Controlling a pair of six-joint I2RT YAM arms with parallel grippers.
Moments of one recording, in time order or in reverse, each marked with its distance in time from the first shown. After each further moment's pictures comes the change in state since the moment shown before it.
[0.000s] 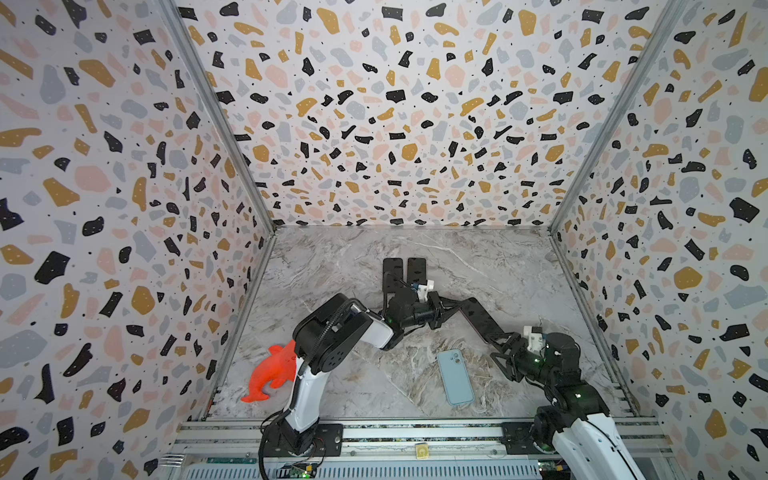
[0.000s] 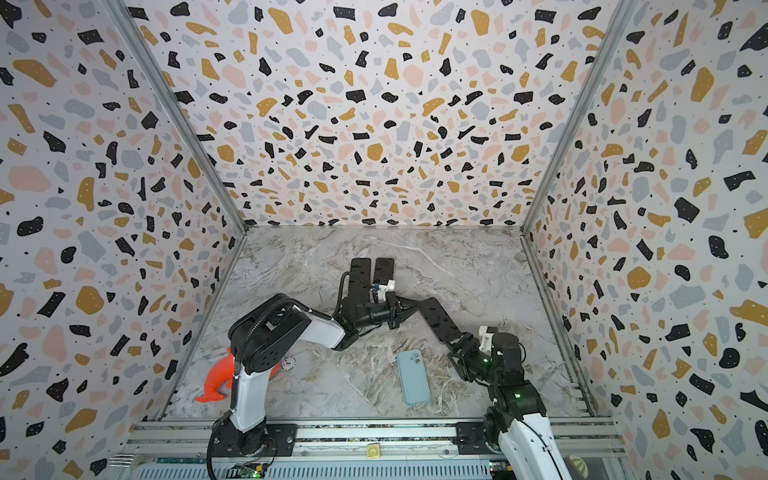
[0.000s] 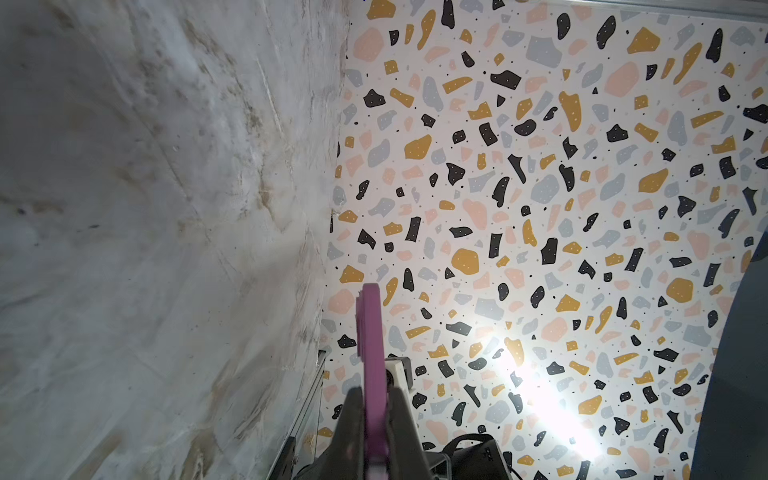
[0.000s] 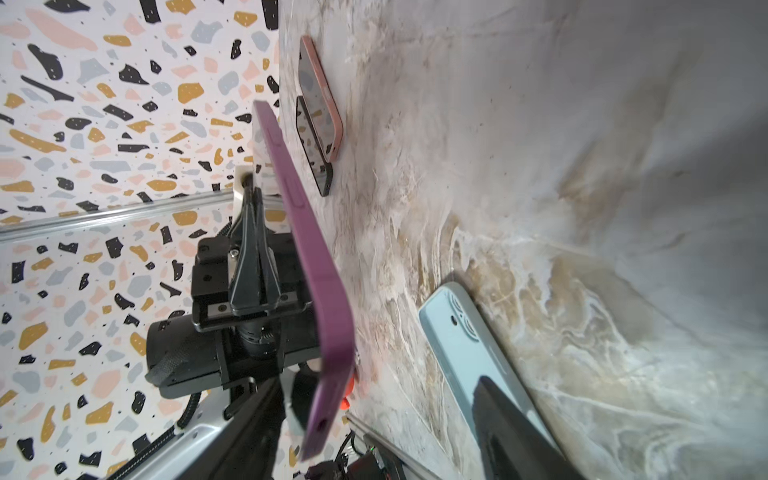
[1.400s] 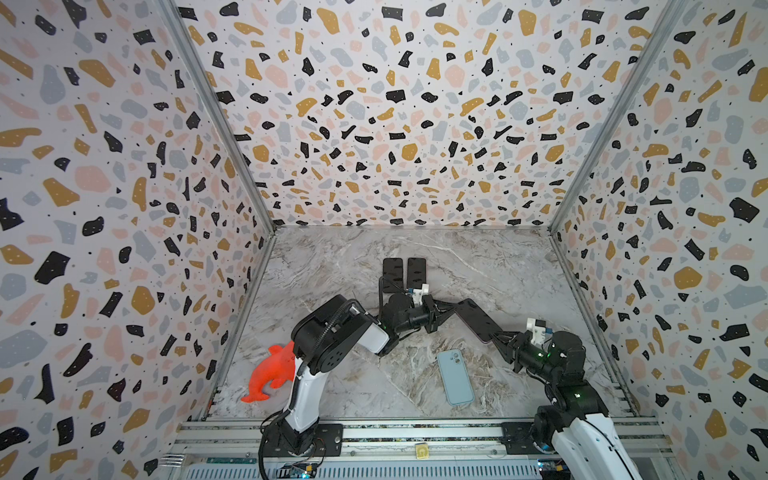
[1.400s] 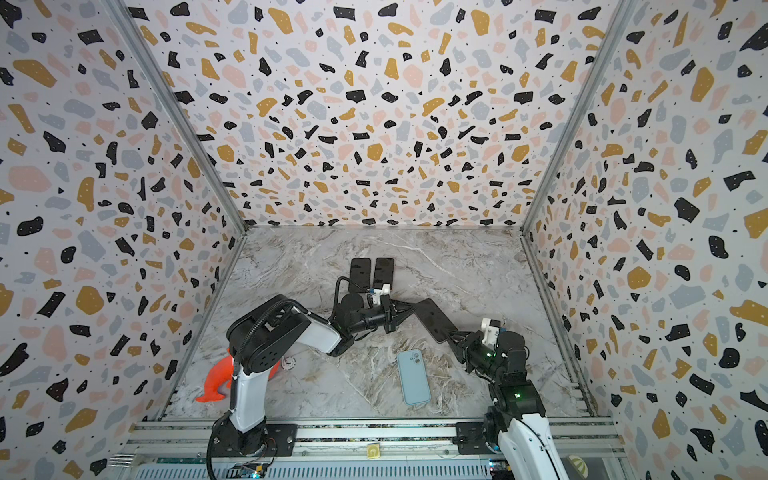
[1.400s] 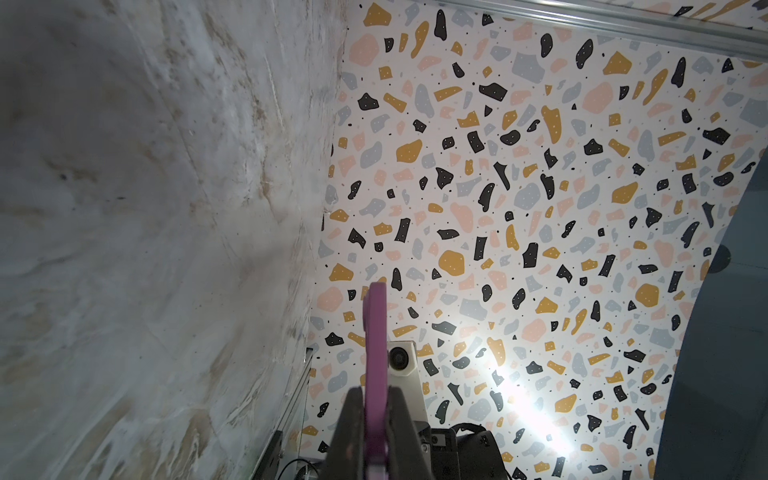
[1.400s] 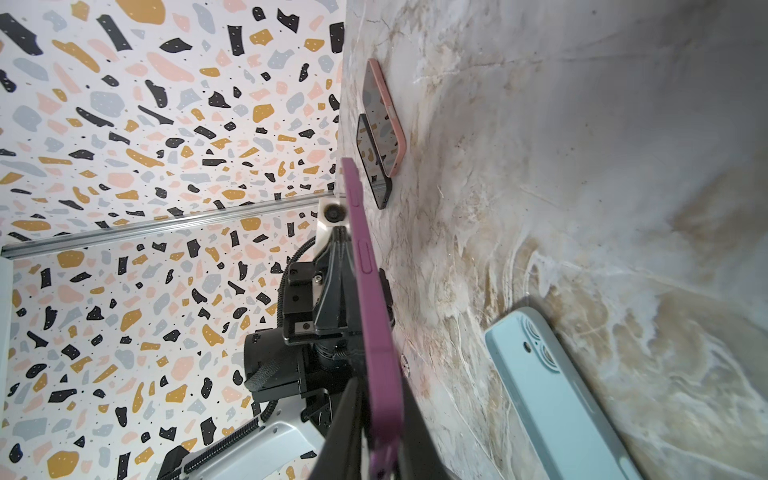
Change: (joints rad) left arm 0.006 -0.009 -0.081 0.106 -0.009 -0.063; right arm -0.035 0.003 0.008 0.164 -0.026 0.084
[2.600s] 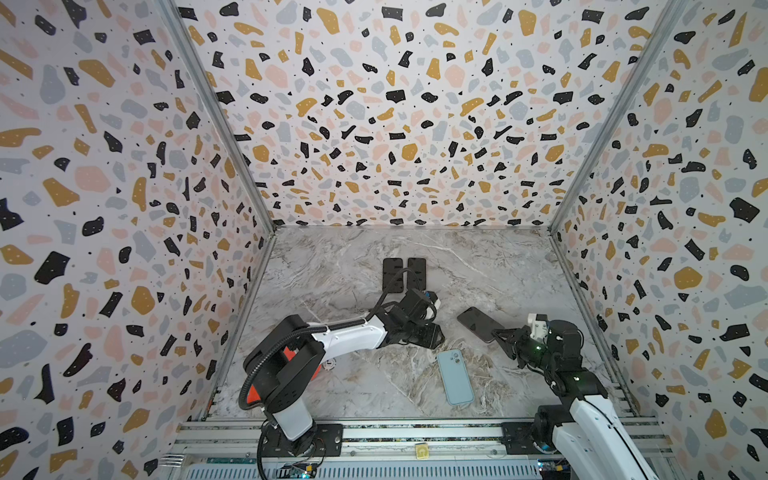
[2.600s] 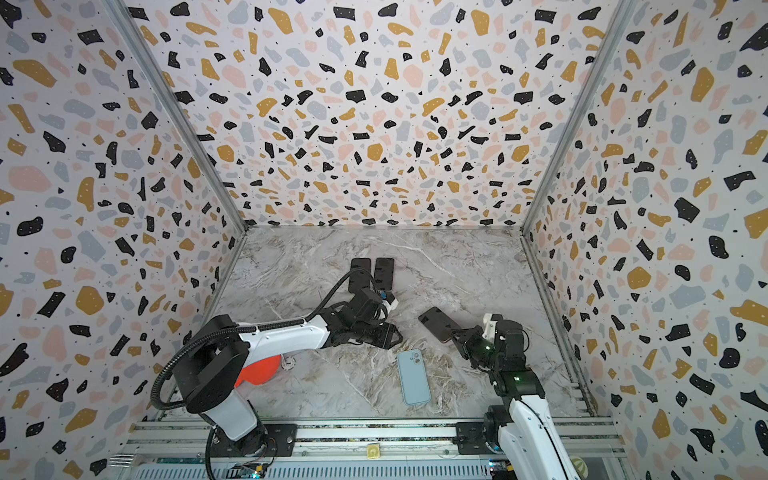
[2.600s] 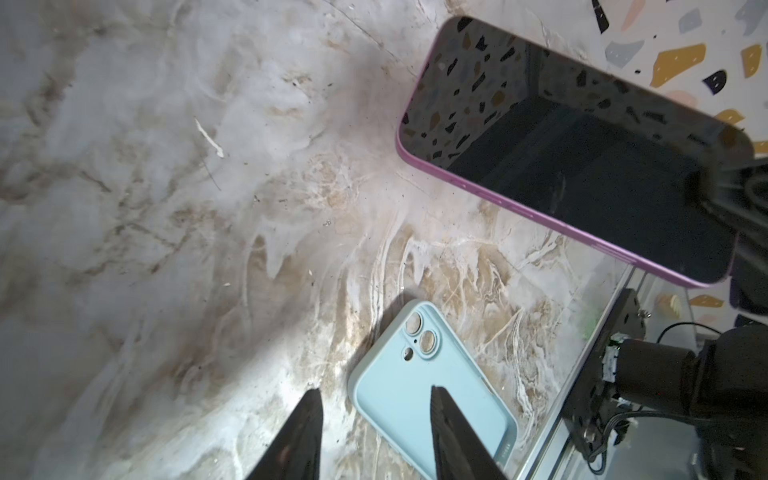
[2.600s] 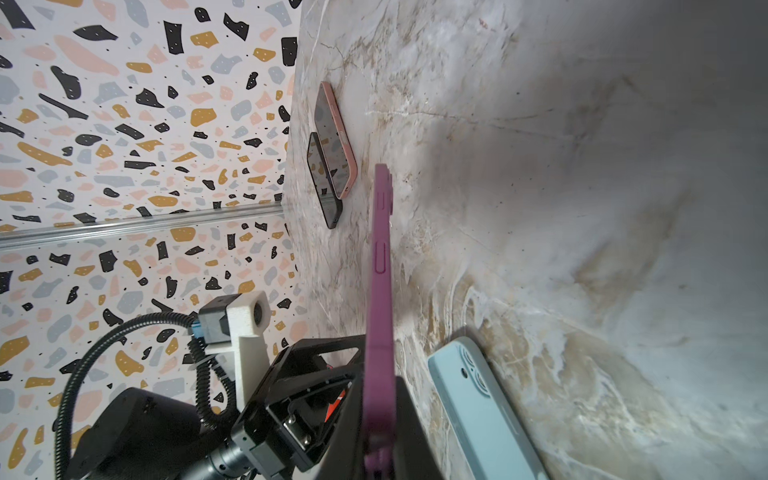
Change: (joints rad) left arm -0.105 -0.354 0.177 -1.385 -0.245 1.244; right arm -0.060 0.203 0.085 -0.079 0.025 -0.251
